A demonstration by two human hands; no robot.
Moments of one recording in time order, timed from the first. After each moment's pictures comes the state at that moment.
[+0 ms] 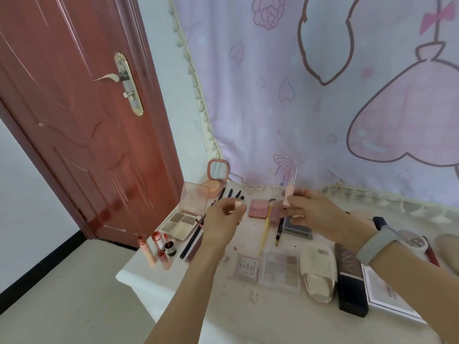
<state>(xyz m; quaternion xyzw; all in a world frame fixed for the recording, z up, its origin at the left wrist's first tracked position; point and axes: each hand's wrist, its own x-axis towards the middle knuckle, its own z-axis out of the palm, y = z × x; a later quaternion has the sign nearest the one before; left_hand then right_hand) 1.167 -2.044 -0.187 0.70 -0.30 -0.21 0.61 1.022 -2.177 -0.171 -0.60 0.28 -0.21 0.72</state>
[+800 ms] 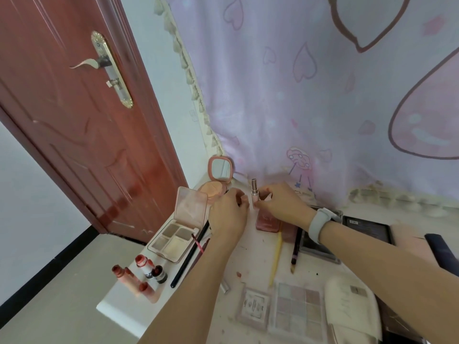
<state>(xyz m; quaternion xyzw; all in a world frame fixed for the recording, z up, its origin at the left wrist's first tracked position) 1.223 -2.129 -0.223 0.86 -0.37 0.00 0.34 1.137 -2.235 -0.222 -0.89 0.28 -0.19 0.32</state>
